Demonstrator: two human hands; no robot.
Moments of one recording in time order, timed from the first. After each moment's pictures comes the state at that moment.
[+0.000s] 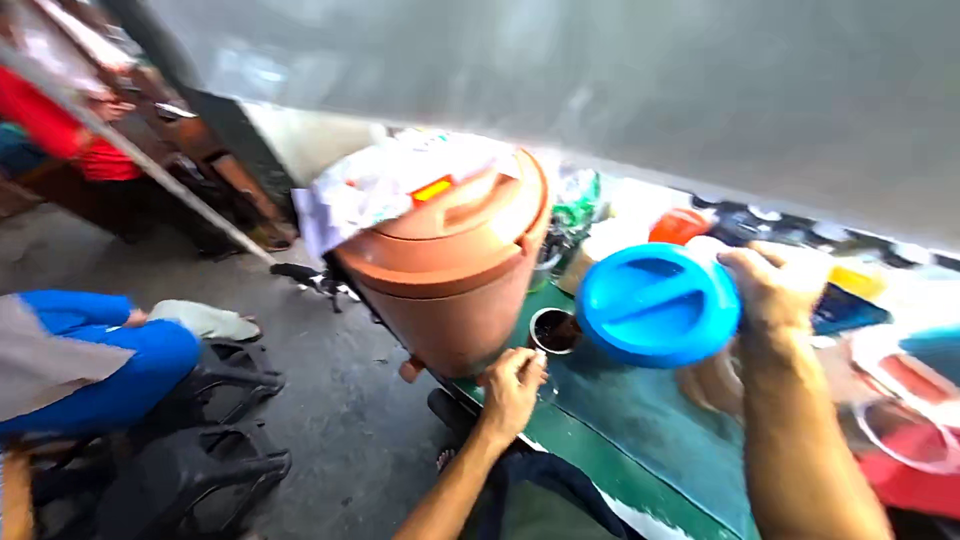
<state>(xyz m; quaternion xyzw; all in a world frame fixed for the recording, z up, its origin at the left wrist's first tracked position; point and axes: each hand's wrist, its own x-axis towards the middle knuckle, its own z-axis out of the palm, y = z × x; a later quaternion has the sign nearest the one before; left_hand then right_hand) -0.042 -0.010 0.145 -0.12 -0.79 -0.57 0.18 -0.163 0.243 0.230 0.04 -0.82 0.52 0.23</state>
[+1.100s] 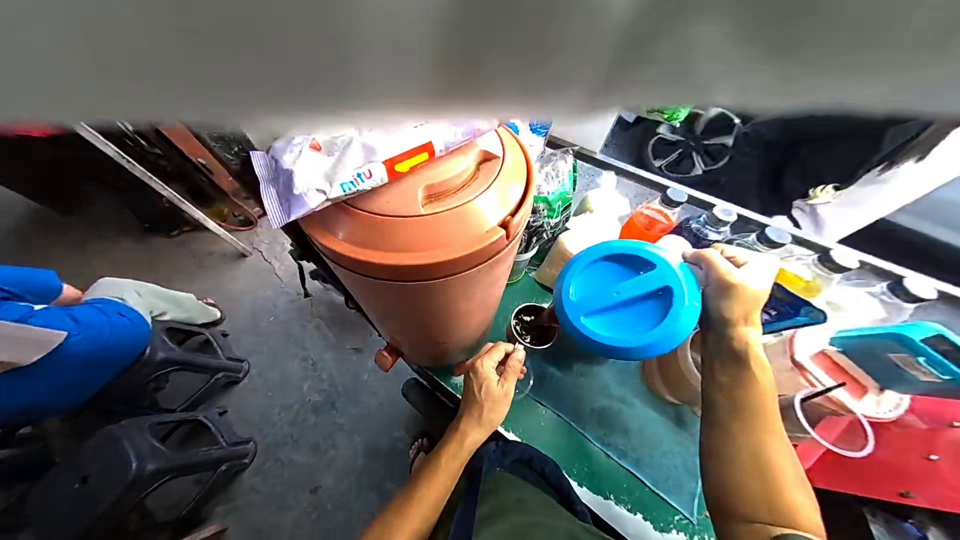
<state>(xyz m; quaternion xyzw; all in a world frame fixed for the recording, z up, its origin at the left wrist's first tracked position) -0.045 0.006 0.082 -0.01 -0.77 -0.64 0.08 -0.193 0.287 0.177 0.02 -0.78 0.56 0.26</state>
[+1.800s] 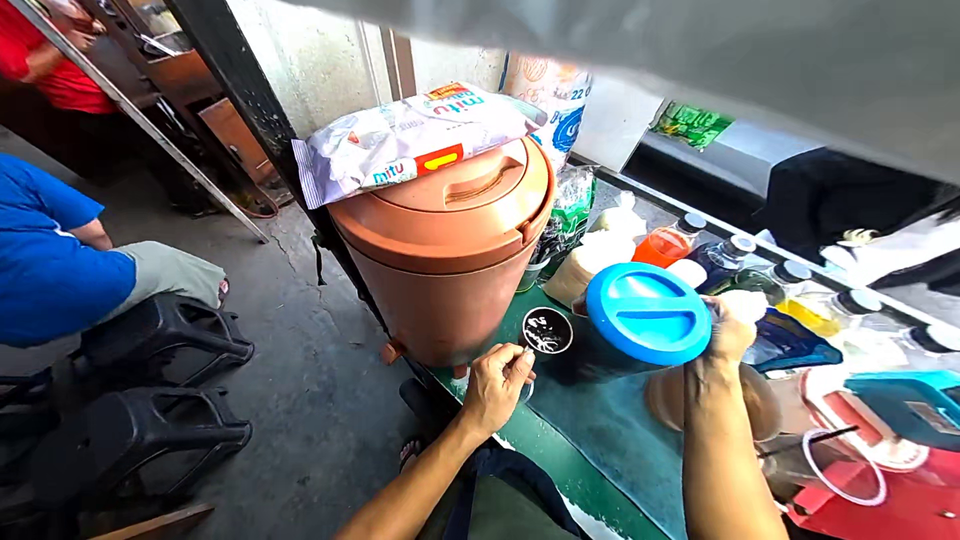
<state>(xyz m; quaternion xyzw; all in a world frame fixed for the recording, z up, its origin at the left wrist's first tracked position) -0.033 0.016 0.133 -0.05 -0.79 -0.60 0.10 -0.192 0.293 0.122 -0.16 -0.68 0.66 0.27</state>
